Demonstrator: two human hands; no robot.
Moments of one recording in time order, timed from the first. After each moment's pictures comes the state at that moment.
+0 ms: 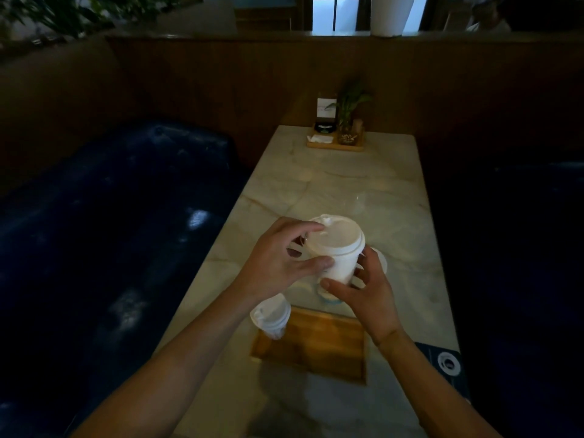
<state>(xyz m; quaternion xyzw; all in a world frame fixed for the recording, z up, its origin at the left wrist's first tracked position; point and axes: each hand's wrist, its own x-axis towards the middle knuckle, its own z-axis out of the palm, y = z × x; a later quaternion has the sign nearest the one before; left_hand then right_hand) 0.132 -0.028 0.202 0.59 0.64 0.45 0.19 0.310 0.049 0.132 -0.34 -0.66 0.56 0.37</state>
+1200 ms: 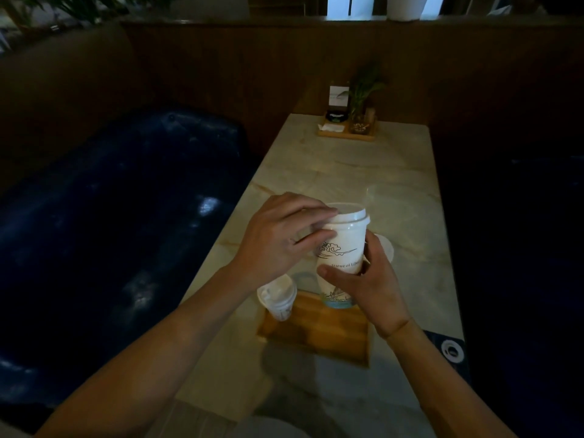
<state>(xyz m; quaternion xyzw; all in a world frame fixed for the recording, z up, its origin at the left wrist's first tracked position) 0.137 -0.040 0.221 0.71 0.55 0.42 -0.13 0.313 0.023 0.167 -0.31 -0.66 0.59 0.33</state>
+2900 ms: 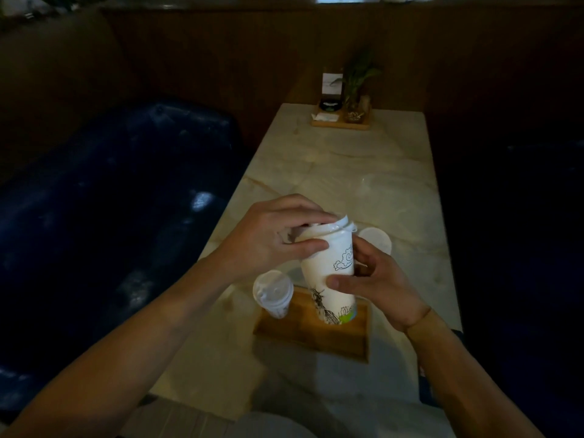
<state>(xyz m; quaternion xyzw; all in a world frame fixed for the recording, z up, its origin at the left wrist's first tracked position) 0.124 -0.039 0.234 0.74 0.52 0.42 0.10 0.328 0.044 0.173 -0.25 -0.63 0.70 0.22</state>
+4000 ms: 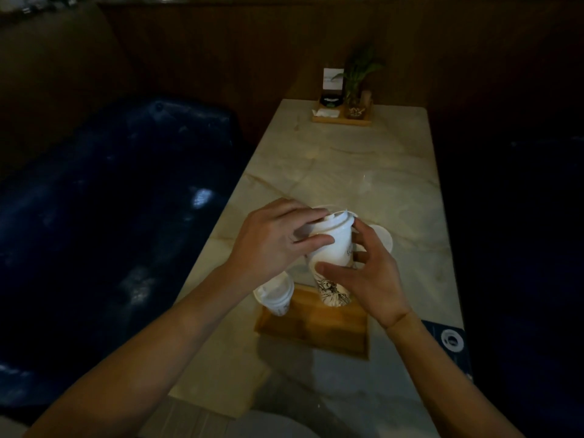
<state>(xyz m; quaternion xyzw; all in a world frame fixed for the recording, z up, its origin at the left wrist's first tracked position) 0.138 -0.036 0.214 0.68 0.60 0.40 -0.08 0.312 0.033 0.166 -0.34 -0.69 0.55 0.33</state>
